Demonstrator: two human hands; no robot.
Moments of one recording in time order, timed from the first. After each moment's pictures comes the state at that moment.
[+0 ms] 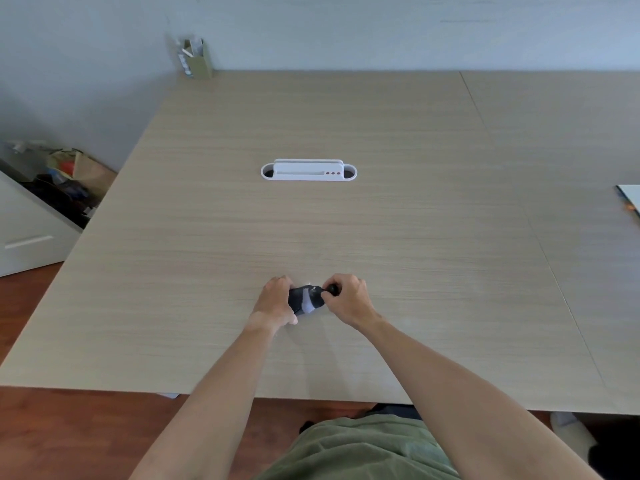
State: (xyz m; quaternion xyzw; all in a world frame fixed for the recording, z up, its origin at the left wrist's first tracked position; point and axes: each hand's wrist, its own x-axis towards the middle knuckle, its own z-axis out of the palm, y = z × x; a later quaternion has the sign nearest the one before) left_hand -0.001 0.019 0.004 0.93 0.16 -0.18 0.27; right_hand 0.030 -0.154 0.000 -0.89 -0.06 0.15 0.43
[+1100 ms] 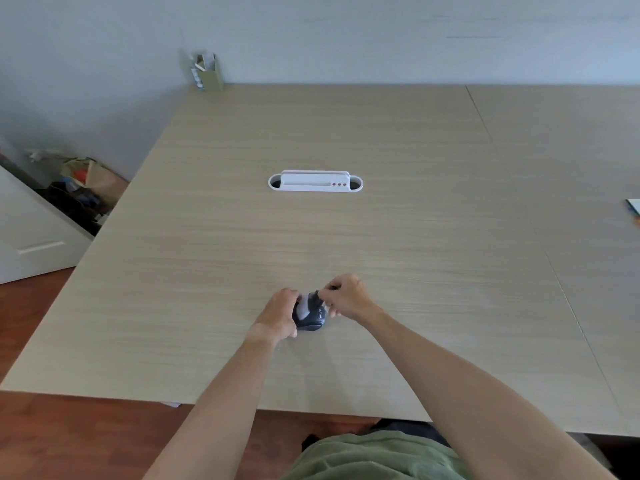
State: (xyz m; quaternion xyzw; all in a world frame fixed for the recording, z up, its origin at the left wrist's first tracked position) left_hand -0.001 0.027 -0.001 0.94 0.10 -0.21 0.26; right_hand 0.055 -0.139 0.023 -0.84 -0.02 0.28 0.47
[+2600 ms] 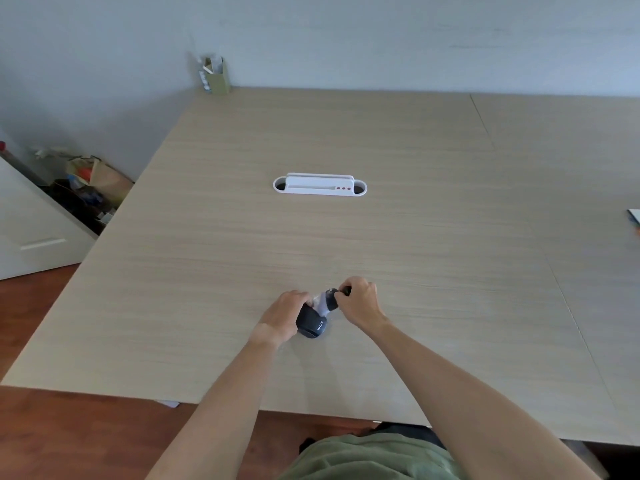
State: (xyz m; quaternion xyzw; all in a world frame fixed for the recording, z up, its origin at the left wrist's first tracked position) left_hand -0.007 0.026 0.004 0.96 0.02 -0.17 0.24; right_hand 0.047 -0.147 0.021 -0.90 -0.02 0.16 0.40
